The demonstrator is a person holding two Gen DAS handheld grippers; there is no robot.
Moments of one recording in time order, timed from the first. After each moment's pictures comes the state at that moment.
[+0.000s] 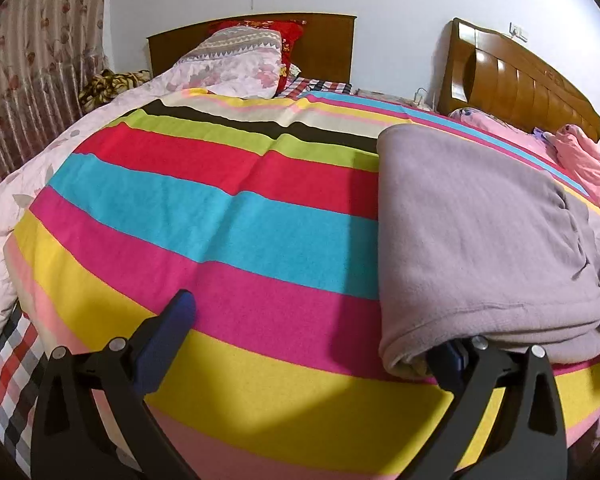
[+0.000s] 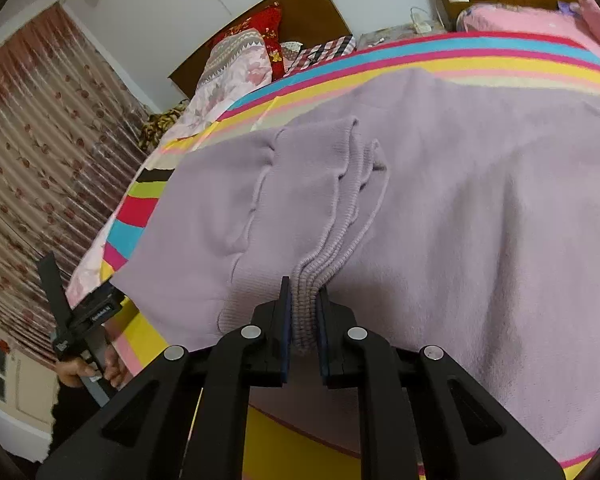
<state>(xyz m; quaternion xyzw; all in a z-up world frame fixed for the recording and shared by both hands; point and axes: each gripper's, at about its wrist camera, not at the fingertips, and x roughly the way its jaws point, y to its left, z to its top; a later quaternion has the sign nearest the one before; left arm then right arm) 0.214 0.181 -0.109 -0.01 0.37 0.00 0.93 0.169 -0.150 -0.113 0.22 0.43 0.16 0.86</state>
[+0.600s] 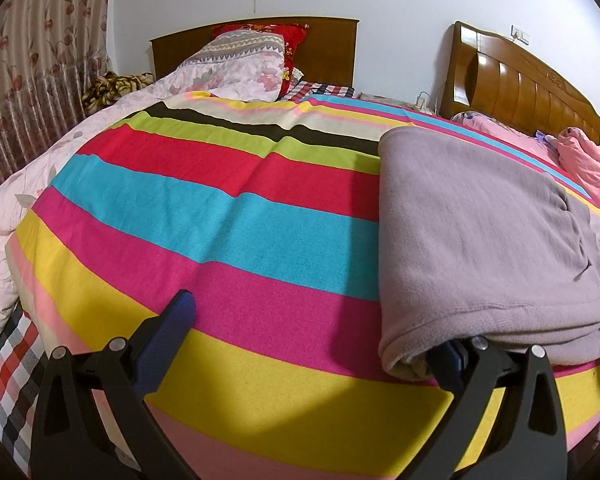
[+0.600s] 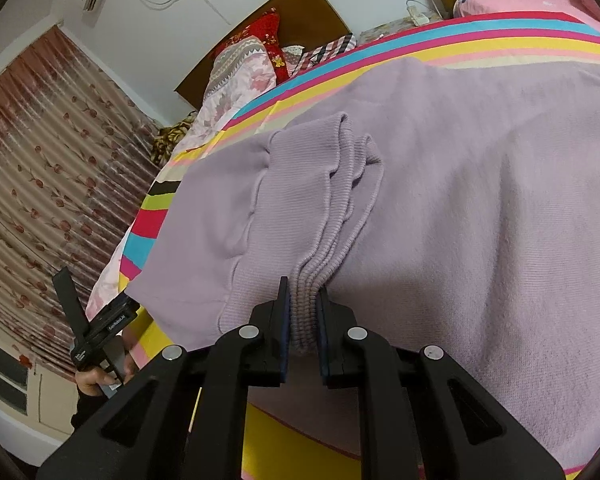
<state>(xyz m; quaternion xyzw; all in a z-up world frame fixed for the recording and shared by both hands) 0.208 0.178 -0.108 -0.01 0.37 0.00 0.93 0.157 -0.163 -0.118 0.25 0.43 0.18 0.85</state>
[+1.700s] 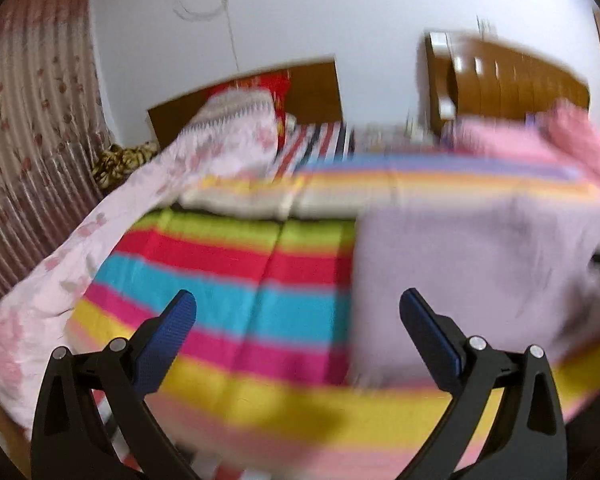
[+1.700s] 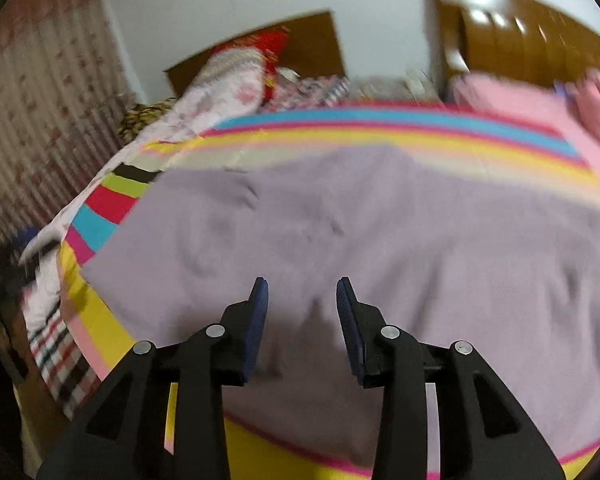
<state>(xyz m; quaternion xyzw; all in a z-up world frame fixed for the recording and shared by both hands) 0.184 0.143 -0.005 0.06 0.28 0.00 0.96 0.156 -0.145 -0.064 0.06 0.37 0.13 0.92</state>
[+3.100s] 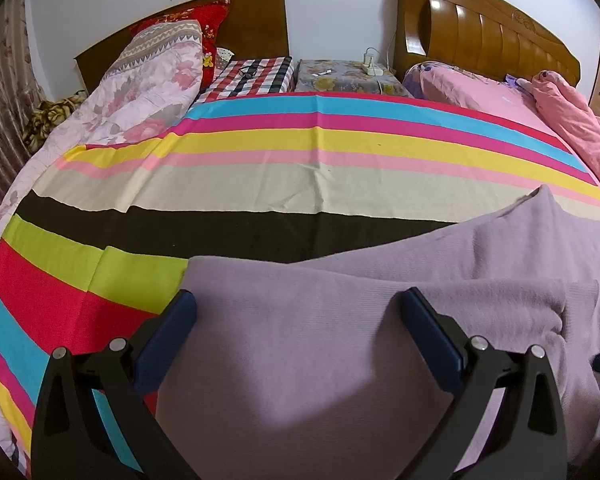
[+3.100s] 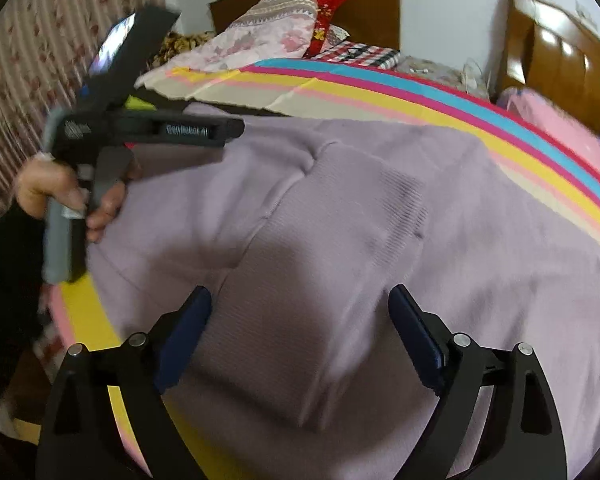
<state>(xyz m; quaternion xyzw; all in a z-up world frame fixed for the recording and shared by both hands) 0.355 0.049 -0.093 0.06 0.43 -0.07 0.90 0.181 -0.123 -0.088 -0.01 0.43 0.17 0.89</state>
